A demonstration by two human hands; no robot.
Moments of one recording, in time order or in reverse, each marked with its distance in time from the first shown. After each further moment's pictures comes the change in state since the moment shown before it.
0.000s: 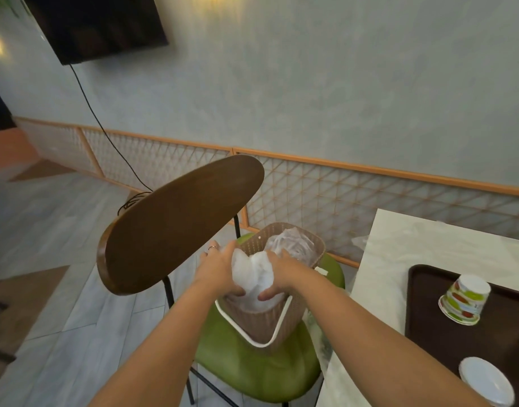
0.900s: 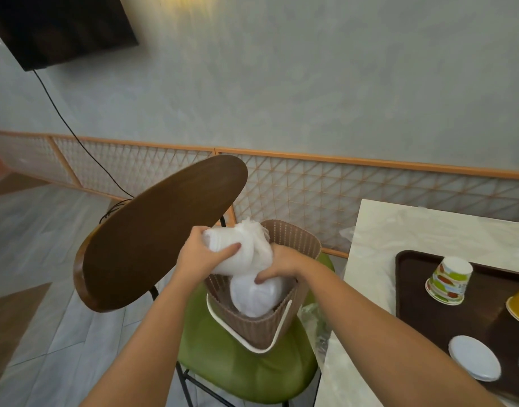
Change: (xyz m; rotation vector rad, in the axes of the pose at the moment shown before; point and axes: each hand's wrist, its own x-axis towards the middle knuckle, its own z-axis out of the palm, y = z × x) left_hand 0.004 0.003 -0.026 -0.759 0.268 -0.013; right_hand -0.004 0.016 -0.016 0.509 0.065 -0.062
